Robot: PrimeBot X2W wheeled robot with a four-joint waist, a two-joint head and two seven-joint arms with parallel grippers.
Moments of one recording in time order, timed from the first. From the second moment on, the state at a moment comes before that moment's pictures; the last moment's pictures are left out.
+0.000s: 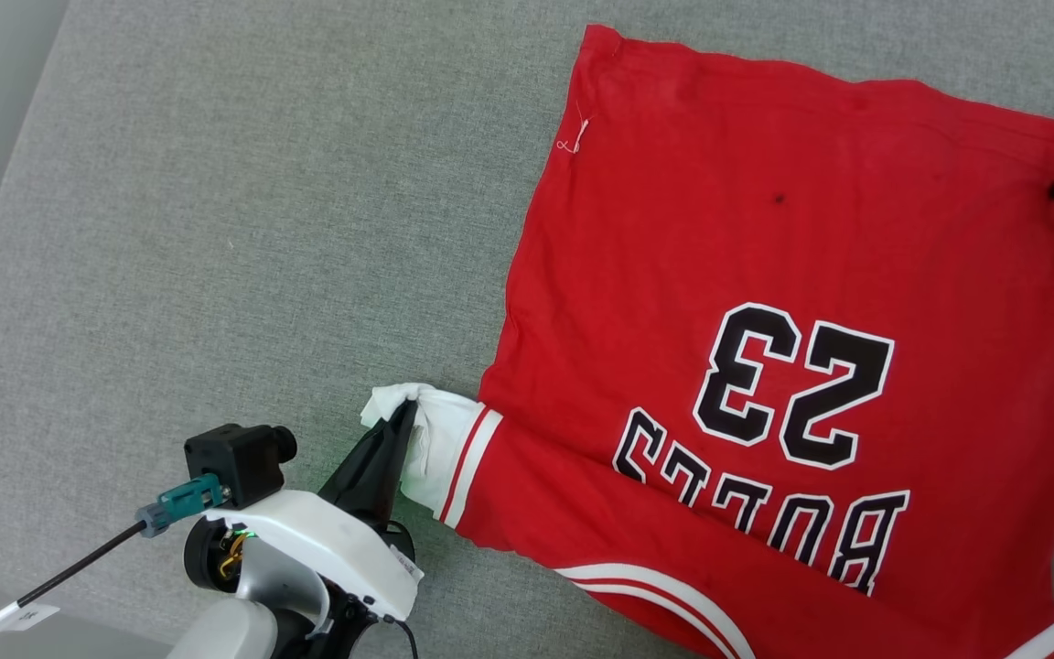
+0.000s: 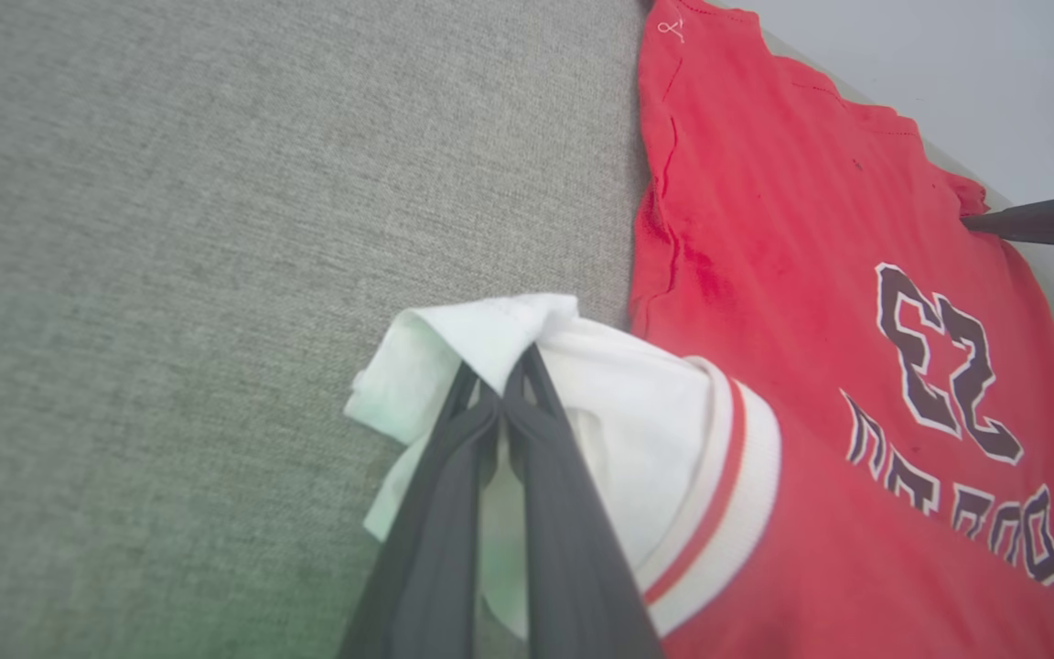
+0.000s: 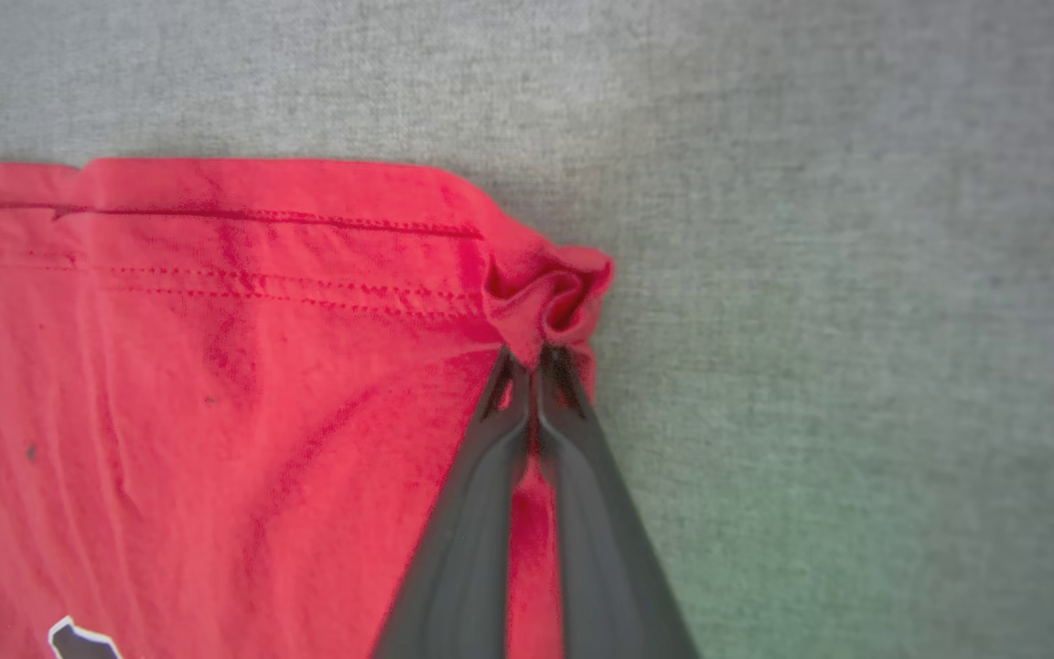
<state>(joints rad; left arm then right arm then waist) -0.16 0.36 -0.45 -0.08 -0.83 0.14 0.01 -0.97 -0.20 -0.41 0.62 0.09 0.13 1.10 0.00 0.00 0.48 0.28</state>
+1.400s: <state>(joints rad) 0.11 0.53 -0.33 -0.13 -0.90 0.33 0.11 0.12 -0.27 -0.21 0.02 0.44 0.13 0.82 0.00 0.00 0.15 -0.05</state>
